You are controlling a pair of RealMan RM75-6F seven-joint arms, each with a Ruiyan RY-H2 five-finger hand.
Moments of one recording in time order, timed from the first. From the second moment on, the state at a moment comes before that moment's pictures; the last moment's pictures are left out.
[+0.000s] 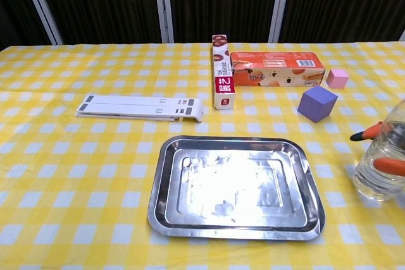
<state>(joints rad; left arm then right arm) 0.03 -1.06 0.01 -1.74 1.61 1.60 0.12 0.24 -1.48 0.03 -1.41 -1.49 1.15 1.12</state>
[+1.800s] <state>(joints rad) 0.02 -1.04 0.01 -1.74 1.59 1.59 0.07 0.37 -1.63 0.24 -1.93 -1.12 1.07 0.35</state>
